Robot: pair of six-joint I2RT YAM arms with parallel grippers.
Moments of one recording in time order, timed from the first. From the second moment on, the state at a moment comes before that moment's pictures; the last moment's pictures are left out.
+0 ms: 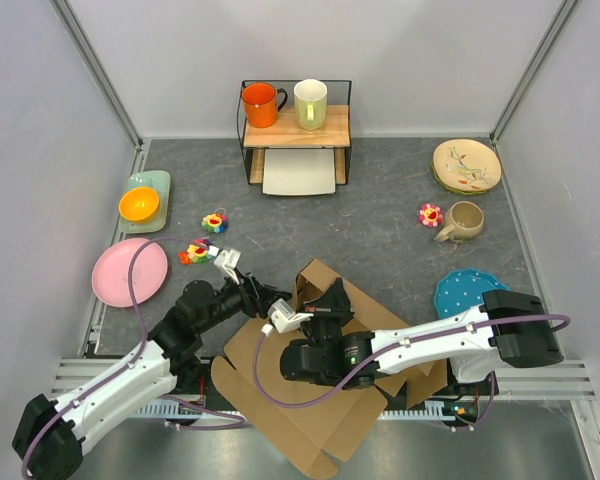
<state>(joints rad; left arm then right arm) -0.68 0.55 0.13 0.27 0.21 -0.72 1.63 1.50 0.91 -0.28 1.49 -0.30</state>
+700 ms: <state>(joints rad) -0.73 0.68 0.10 0.46 0.22 -0.66 1.63 1.50 0.92 -0.35 1.51 -0.25</state>
